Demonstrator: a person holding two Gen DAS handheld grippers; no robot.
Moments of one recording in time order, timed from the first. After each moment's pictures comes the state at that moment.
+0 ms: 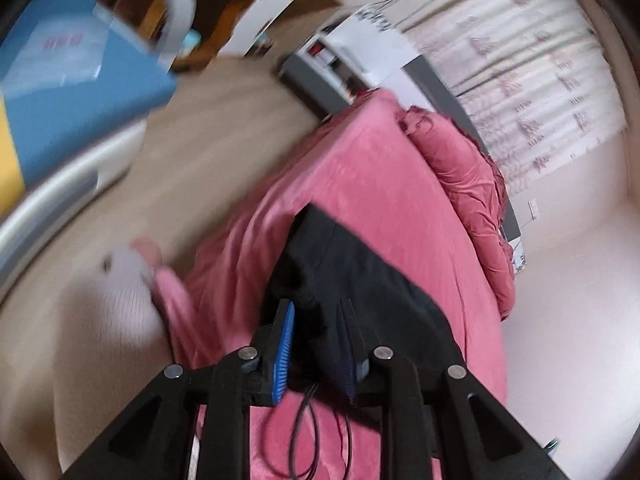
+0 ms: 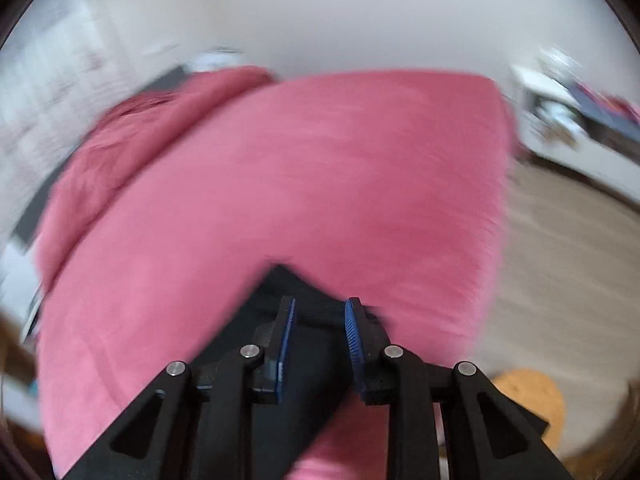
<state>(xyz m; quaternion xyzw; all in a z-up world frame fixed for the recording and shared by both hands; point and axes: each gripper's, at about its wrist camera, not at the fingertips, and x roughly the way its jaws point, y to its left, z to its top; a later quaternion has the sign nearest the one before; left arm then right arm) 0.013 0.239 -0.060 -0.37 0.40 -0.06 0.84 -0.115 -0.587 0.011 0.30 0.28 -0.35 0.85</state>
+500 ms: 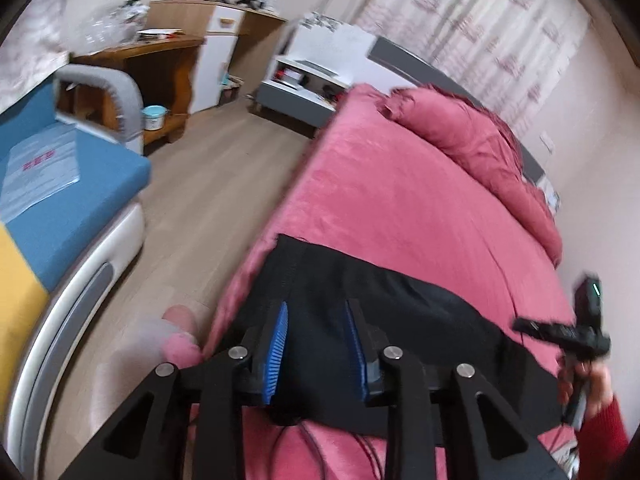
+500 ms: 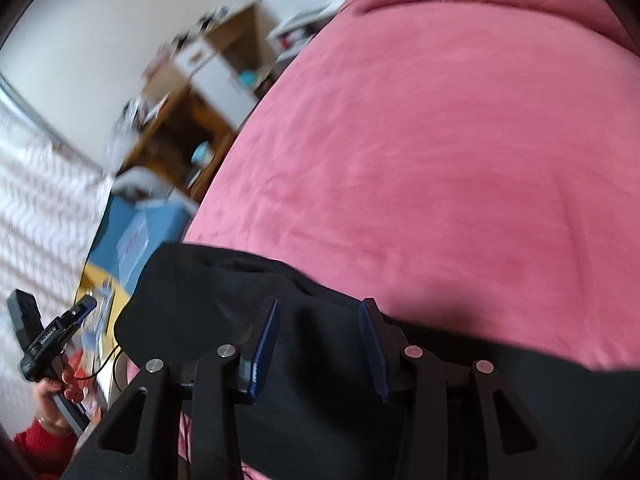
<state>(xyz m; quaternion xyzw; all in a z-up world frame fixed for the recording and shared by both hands) 0.041 0.170 -0.023 -0.20 0.40 -0.05 0.89 0.161 -0.280 -0.046 0.12 0.52 0.19 0.83</state>
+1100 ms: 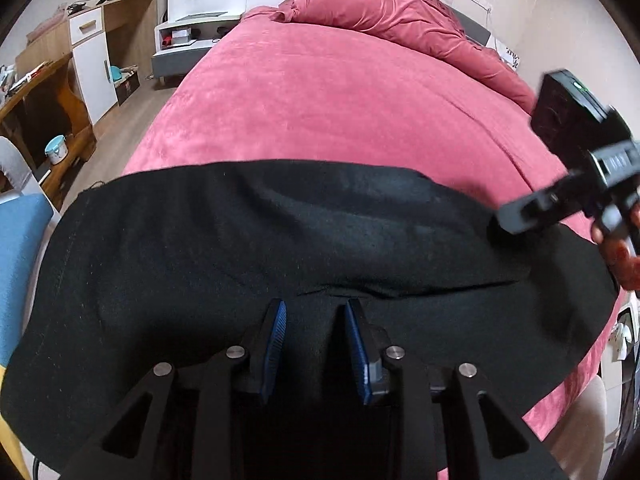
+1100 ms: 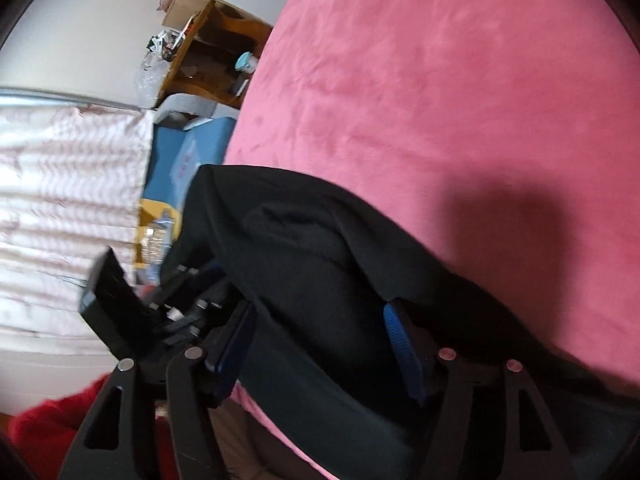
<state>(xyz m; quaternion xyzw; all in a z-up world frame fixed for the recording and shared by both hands) 0.093 0.018 -0.105 -0.02 0.49 -0.15 0.86 0.211 -0.250 -0.125 0.19 0.64 0.31 0.67</state>
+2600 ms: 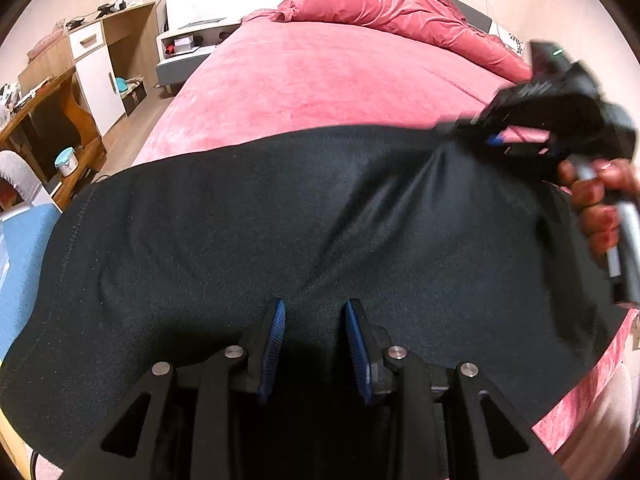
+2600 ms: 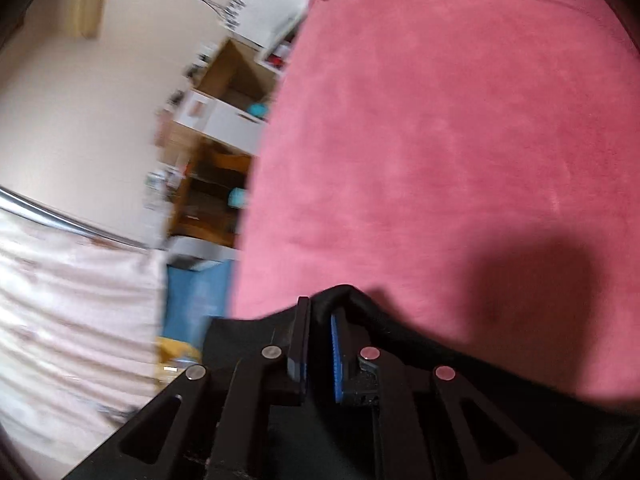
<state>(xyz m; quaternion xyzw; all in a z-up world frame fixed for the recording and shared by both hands) 0.084 0.007 -0.113 0.02 0.48 -0.13 0.87 0.222 -0.255 -0.140 0.32 0.49 0.18 0.79</state>
